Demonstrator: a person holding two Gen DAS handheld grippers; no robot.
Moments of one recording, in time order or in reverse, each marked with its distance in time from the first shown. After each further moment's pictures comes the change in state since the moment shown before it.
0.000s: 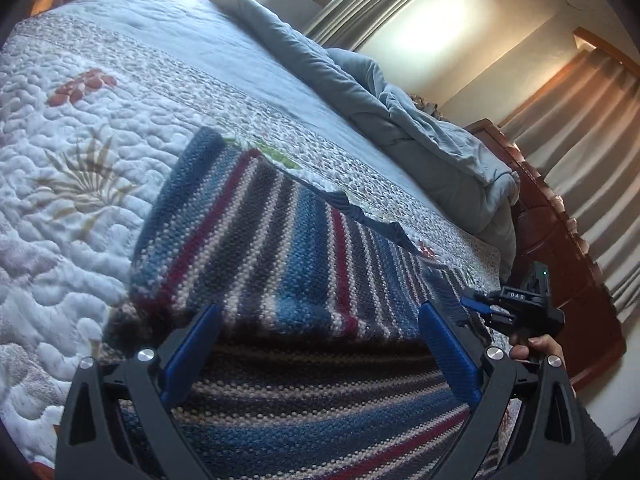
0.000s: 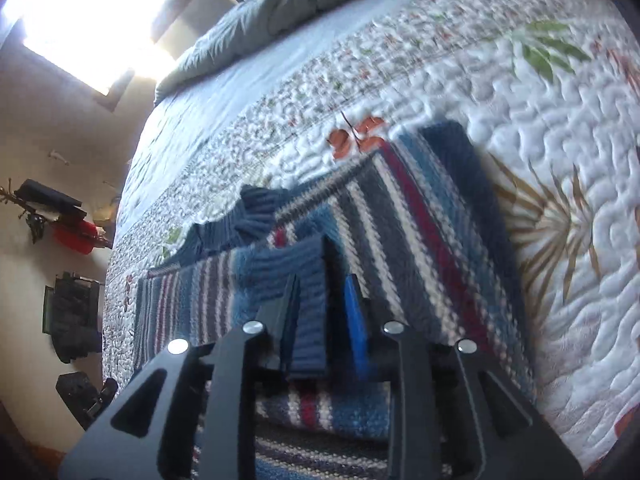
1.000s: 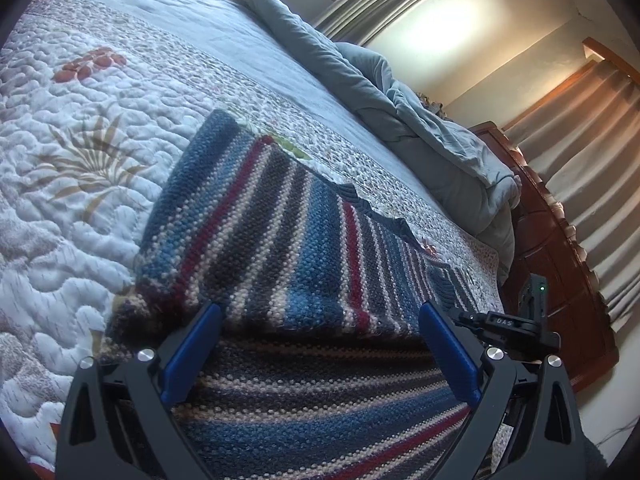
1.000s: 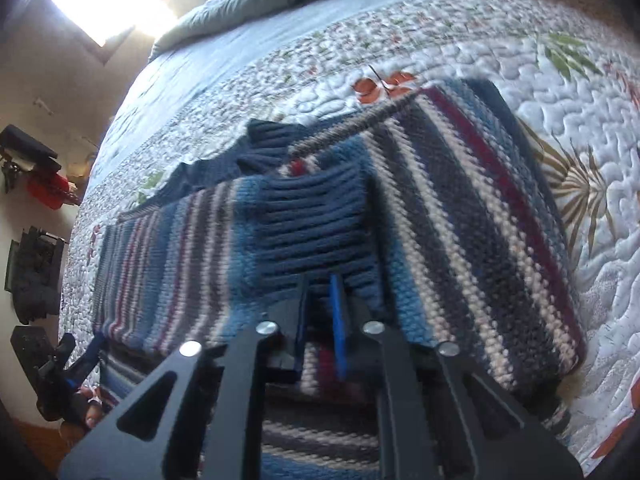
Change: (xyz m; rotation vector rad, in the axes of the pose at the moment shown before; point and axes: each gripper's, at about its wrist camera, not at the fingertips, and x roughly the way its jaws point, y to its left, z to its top) left arm 0.006 0.011 -0.004 -0.035 0.023 -0.001; right arm 0.027 0.028 -0.035 -0.124 0.055 -0.139
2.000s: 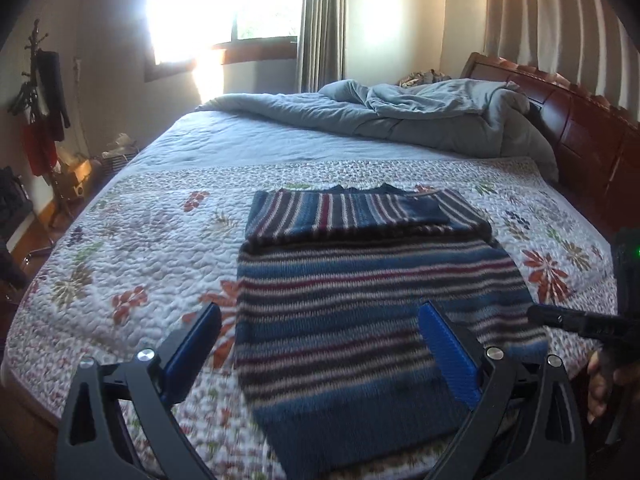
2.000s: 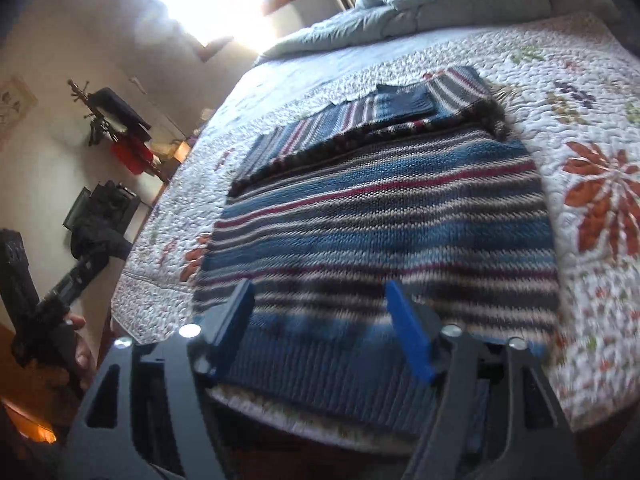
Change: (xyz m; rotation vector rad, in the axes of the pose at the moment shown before) left arm -0.227 -0.211 -0.184 0.492 -0.137 0.487; right arm -0.219 0.034 -0.275 -0.163 -0.151 0.239
